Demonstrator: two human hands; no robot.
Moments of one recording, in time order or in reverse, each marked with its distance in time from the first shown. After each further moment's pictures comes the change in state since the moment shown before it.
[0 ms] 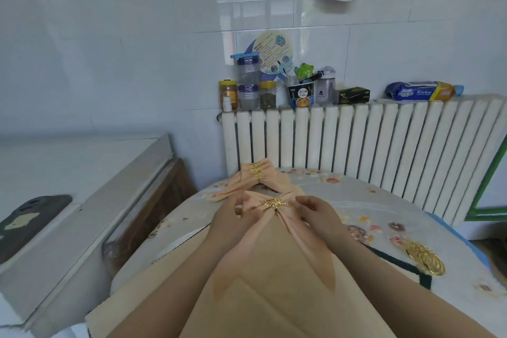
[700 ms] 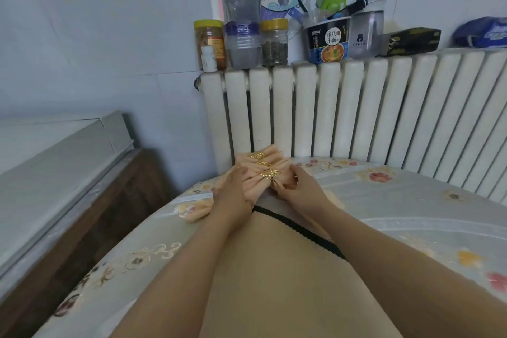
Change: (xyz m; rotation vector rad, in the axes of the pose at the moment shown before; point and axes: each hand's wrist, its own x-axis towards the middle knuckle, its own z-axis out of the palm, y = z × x) left_hand 0.264 -0.124 0.064 0.416 -0.088 0.066; right_hand 0.254 0.065 0.103 -0.182 -0.047 -0.105
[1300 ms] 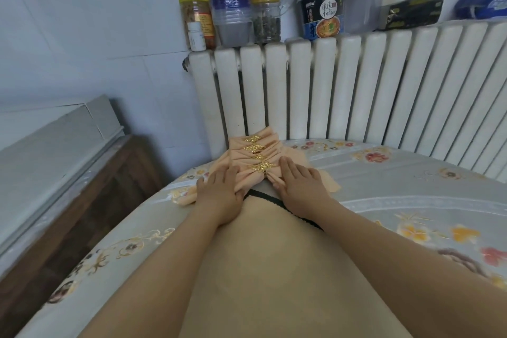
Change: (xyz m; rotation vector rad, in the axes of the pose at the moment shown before) left_hand -0.005 -0.020 0.003 0.577 -0.110 0.043; right_hand -0.001 0.040 0.017 -0.787 -0.136 -0.150
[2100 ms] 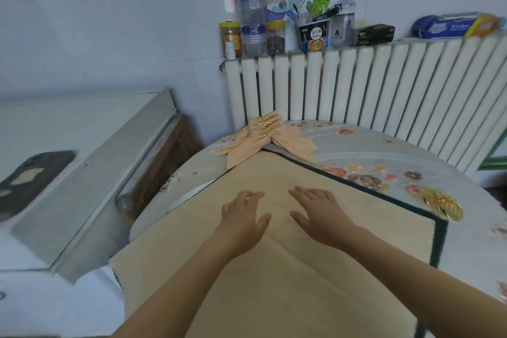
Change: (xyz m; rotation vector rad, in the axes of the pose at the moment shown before) left_hand -0.298 0.061 -0.061 -0.277 -0.028 0.069; right_hand -0.283 -0.056 -0.086 0.060 -0.074 -0.141
